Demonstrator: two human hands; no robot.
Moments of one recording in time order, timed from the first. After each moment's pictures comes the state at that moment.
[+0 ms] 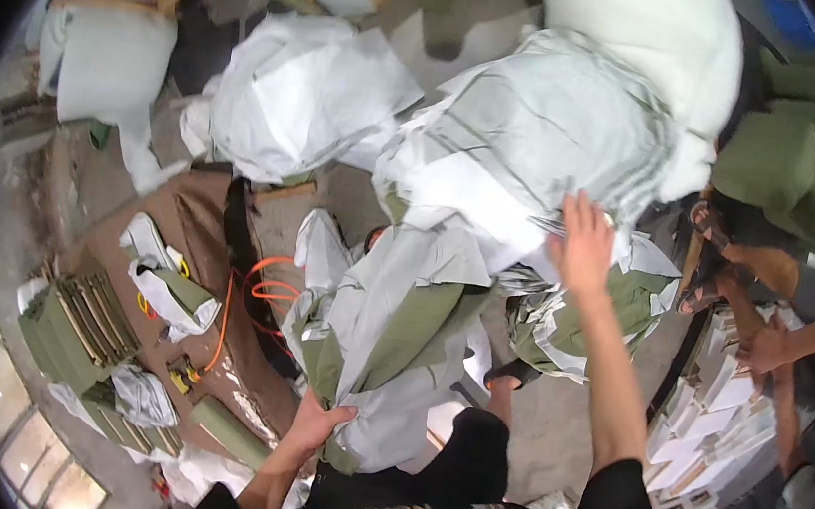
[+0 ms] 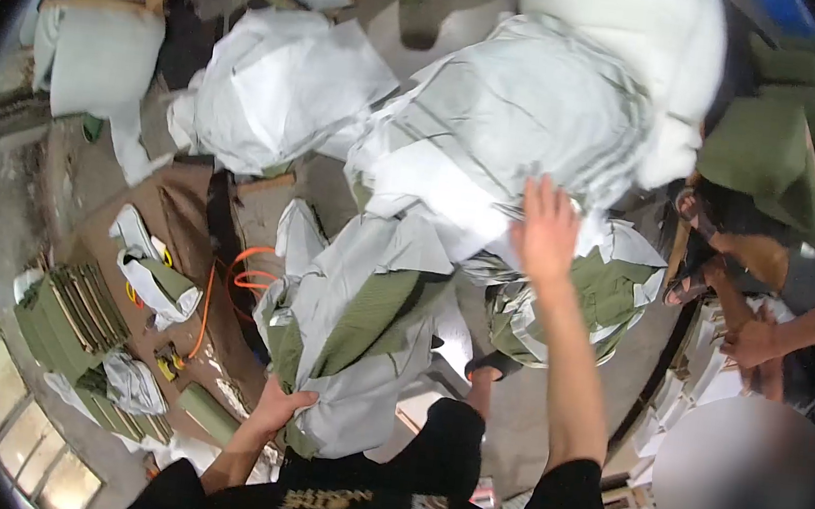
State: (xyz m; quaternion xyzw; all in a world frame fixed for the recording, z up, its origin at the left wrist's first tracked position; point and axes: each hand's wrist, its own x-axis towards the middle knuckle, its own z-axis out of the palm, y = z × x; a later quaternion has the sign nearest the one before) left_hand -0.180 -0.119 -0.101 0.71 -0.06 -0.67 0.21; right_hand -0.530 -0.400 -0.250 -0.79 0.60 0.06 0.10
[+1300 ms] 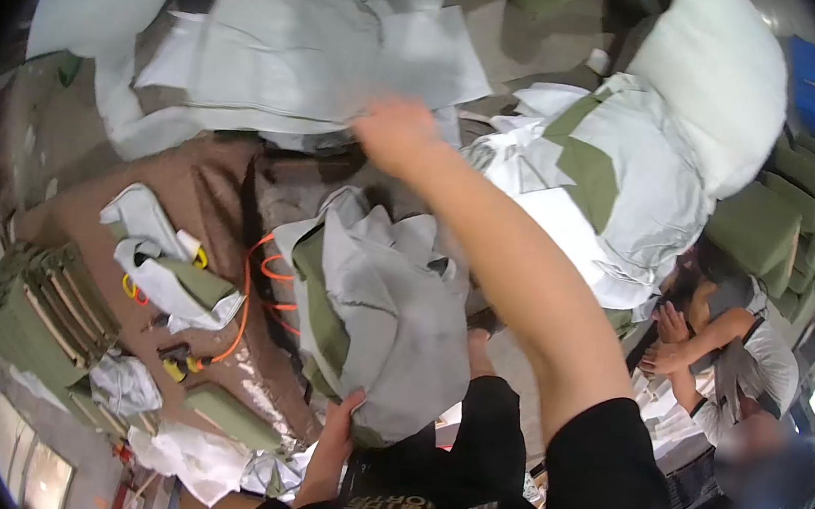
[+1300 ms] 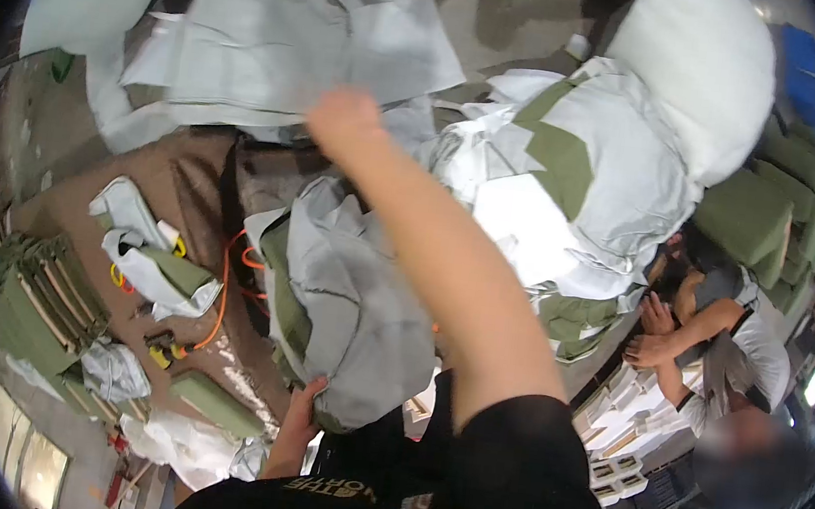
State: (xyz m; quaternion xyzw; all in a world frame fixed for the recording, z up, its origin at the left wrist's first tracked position) left_hand -0.053 -0.069 -0.141 0.62 0.33 -0.61 0.36; right_hand -0.036 -0.514 -0.260 -0.94 0.26 0.12 0.20
